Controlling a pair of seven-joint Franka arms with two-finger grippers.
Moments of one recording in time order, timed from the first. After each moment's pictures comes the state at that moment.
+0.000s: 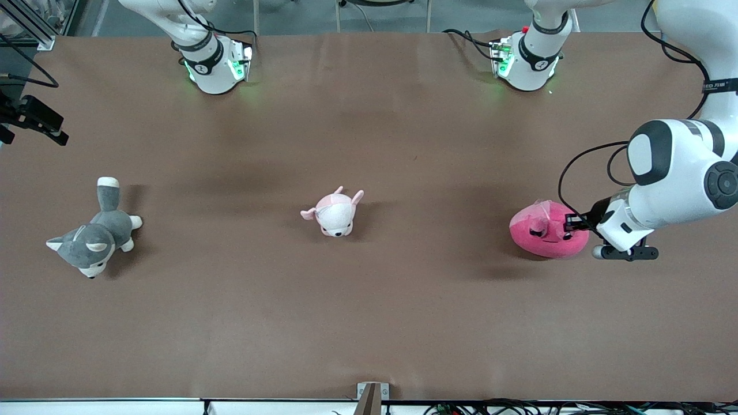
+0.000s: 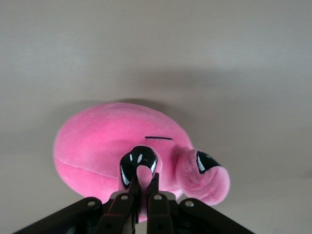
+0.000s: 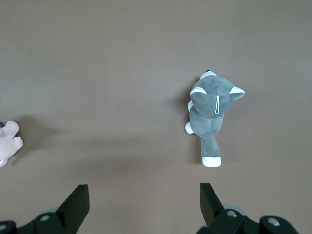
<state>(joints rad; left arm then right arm) 0.07 0.31 -0.14 -1.80 -0.16 2.02 0.02 -0.06 -0.13 -0.02 -1.67 -0.03 1.61 -0.05</state>
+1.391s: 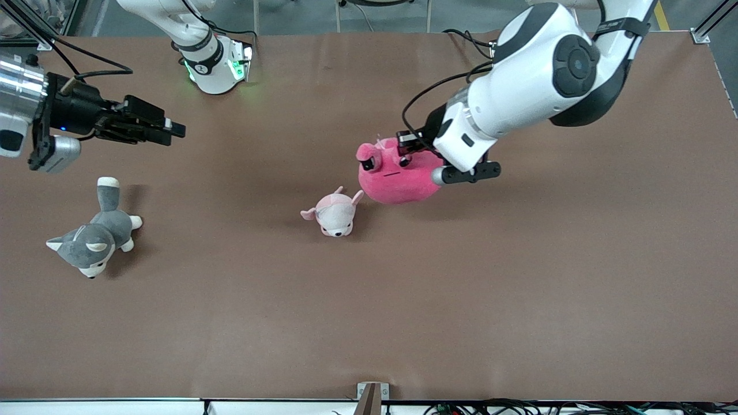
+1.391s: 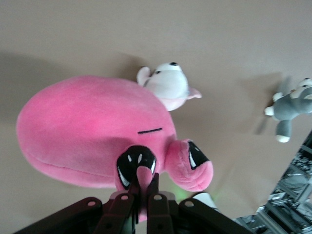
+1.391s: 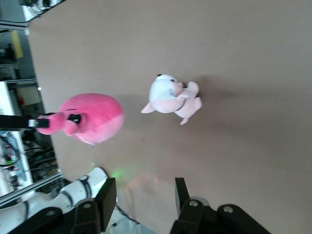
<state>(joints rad) -0.11 0.32 -0.58 -1.46 -0.37 1.90 -0.81 0.05 0.00 0.00 -1.64 0.70 1.52 0.05</state>
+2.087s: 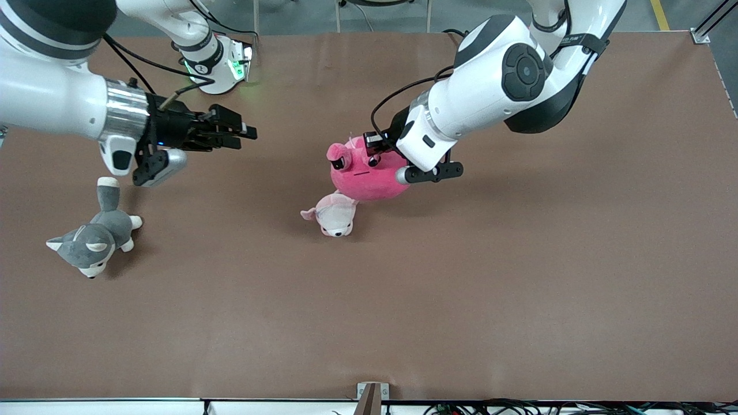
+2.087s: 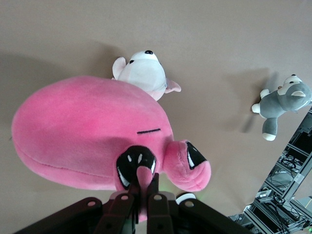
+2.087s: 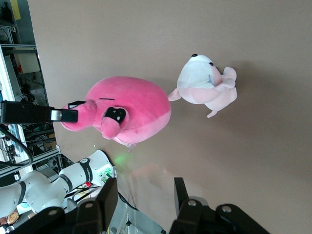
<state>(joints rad) -0.18 0.38 -0.57 -1.45 -0.37 1.98 -0.85 0.25 0.08 0.00 -1.64 0.71 1.61 0.06</state>
